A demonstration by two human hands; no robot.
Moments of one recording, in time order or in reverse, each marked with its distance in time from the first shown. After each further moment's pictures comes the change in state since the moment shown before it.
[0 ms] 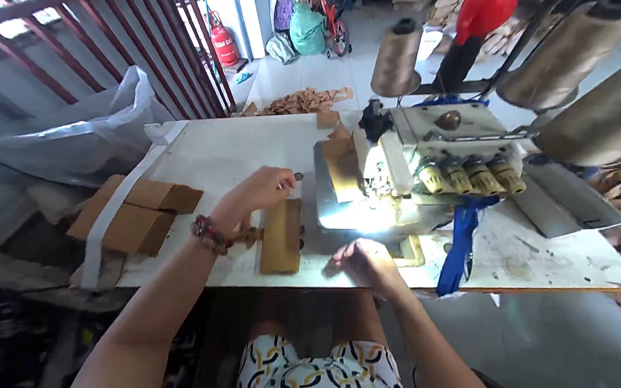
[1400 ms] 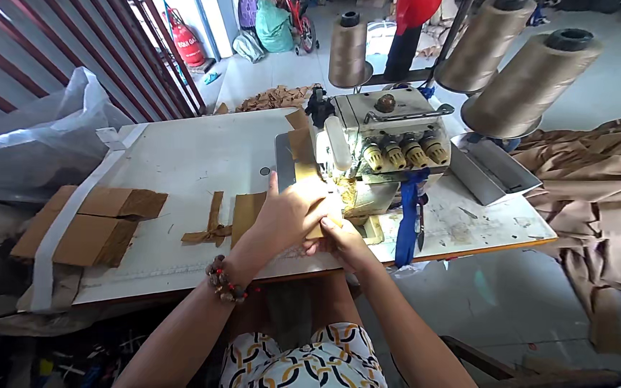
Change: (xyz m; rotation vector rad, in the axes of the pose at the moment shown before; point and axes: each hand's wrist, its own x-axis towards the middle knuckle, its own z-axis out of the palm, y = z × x) left_hand -0.020 0.106 0.082 0.225 0.321 0.309; right_hand 0.002 -0.039 0.005 0.212 -0.017 0.132
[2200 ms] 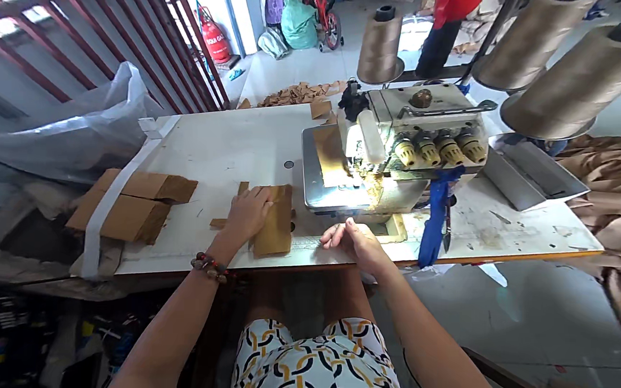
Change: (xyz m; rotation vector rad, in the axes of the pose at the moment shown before) left_hand -0.079 -0.116 0.018 0.046 -0.042 -0.414; right_hand 0.001 0.037 -0.016 -0.170 -0.082 -0.103
